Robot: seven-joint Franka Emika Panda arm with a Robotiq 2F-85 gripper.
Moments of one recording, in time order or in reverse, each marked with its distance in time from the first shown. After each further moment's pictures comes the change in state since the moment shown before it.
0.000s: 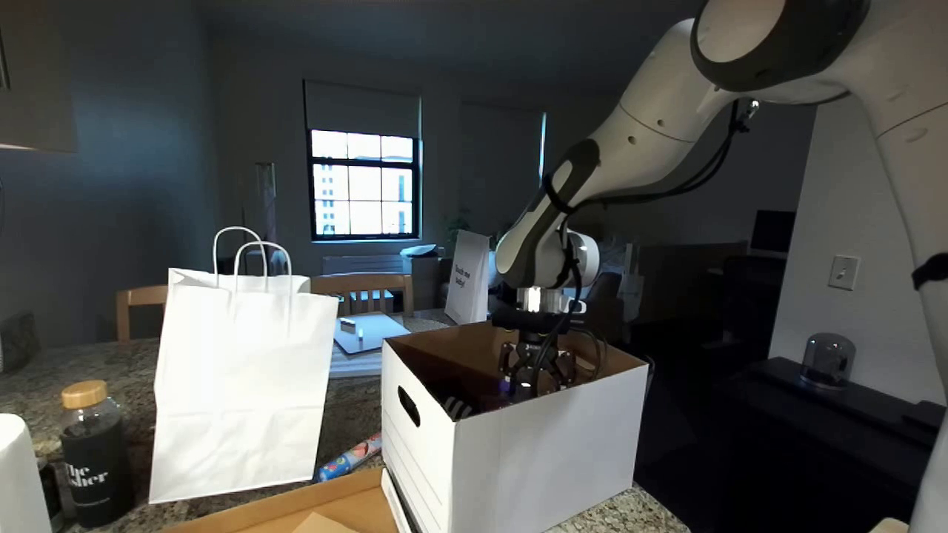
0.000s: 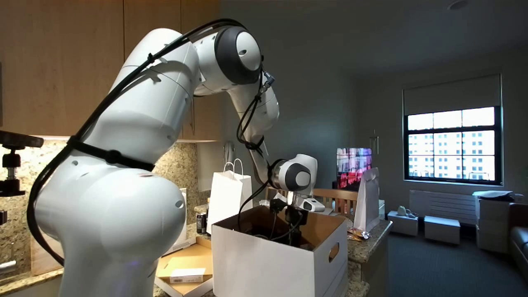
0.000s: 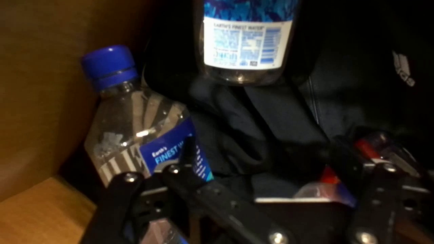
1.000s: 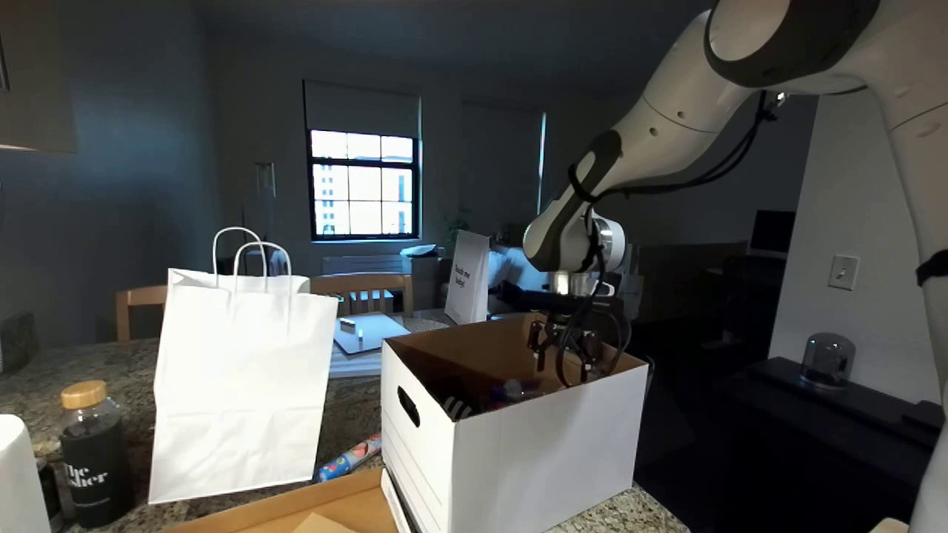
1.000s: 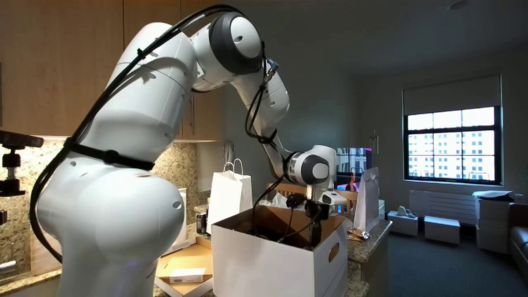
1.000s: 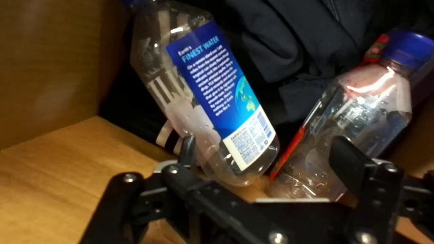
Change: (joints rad) arm -0.031 -0.038 -0.096 0.010 -0.019 0.001 0.050
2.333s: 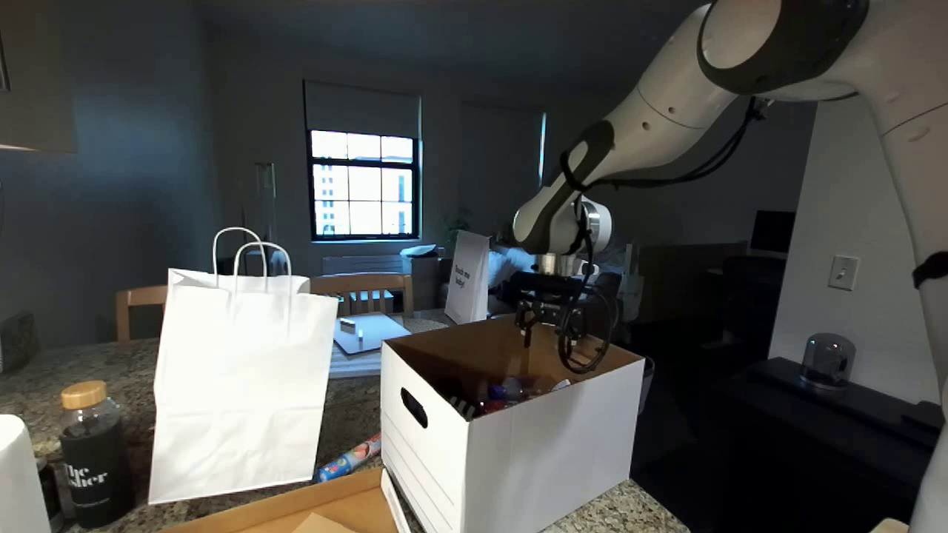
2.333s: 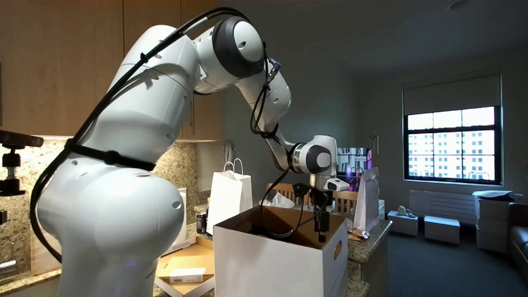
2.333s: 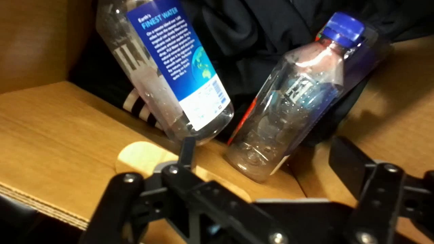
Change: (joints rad) arm -0.005 0.028 0.015 0.134 -0.047 -0.026 -0.065
